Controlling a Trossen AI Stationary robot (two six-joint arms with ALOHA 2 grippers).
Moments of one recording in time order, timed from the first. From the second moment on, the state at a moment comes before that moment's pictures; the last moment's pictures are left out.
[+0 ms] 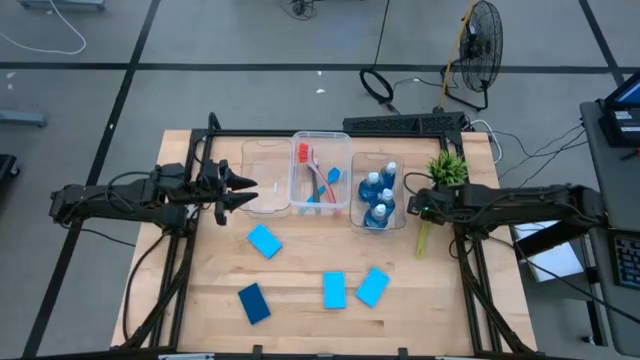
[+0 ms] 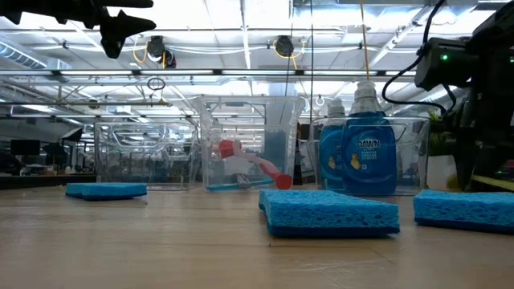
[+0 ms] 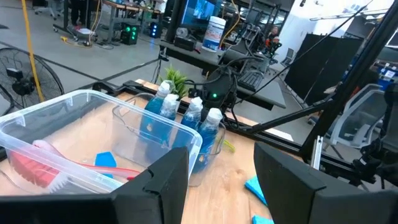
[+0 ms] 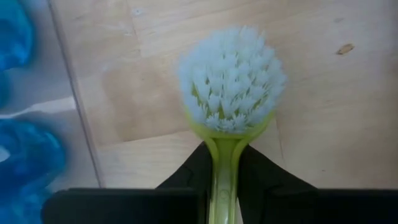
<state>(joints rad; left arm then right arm) 0.07 0.52 0.49 -0.03 -0.04 -0.32 -0.19 0.86 0.35 -0.85 0.13 1.62</state>
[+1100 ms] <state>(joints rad) 0.07 0.52 0.49 -0.03 -0.04 -0.40 -0.19 0.52 0.36 -0.80 0.14 1.50</state>
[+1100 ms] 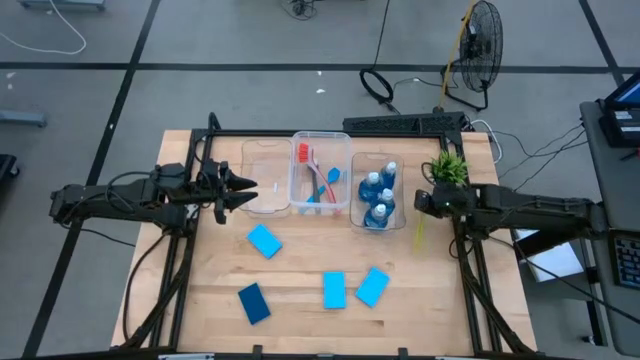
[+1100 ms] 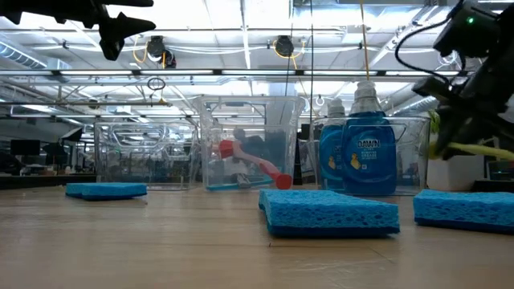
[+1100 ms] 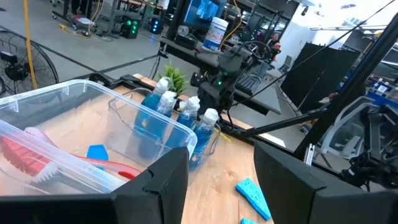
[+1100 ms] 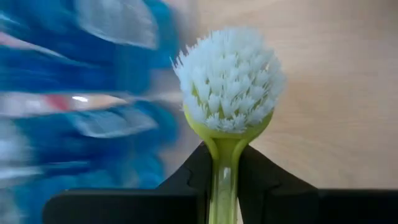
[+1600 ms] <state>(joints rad) 0.07 0.52 0.49 -0.03 -0.04 -0.41 -0.20 0.39 0.36 -0.68 0.04 1.50</state>
